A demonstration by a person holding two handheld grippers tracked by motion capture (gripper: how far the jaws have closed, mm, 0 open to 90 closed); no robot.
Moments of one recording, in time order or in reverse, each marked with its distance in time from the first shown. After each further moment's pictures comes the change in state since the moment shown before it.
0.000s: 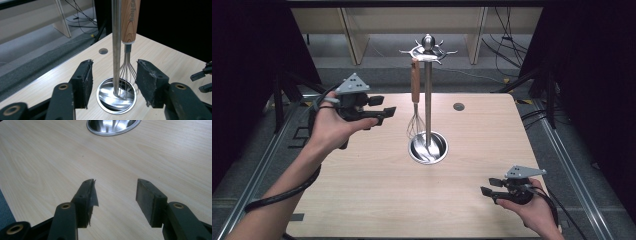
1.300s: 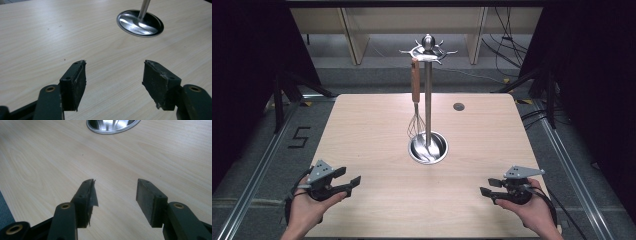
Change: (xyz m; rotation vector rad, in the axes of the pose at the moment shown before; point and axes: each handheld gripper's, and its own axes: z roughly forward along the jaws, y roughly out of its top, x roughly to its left) left arm -0.003 -0.229 -0.026 0.080 0.137 -0.160; right arm -0.002 0.000 0.003 0.018 0.012 -0.014
